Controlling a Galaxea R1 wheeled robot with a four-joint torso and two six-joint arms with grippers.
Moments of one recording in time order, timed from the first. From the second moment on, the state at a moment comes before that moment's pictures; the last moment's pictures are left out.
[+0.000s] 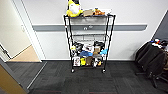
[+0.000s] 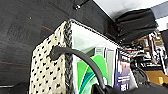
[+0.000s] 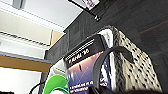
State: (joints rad) left arm 0.89 2.29 -1.47 -0.19 -0.01 -0.23; right arm -0.96 2.34 -1.52 0.00 0.21 0.34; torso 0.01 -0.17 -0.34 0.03
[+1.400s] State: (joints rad) left arm 0.91 2.26 -1.38 -0.19 -0.01 -0.23; right arm -0.99 2.32 -1.49 0.00 0.21 0.34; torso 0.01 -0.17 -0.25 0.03
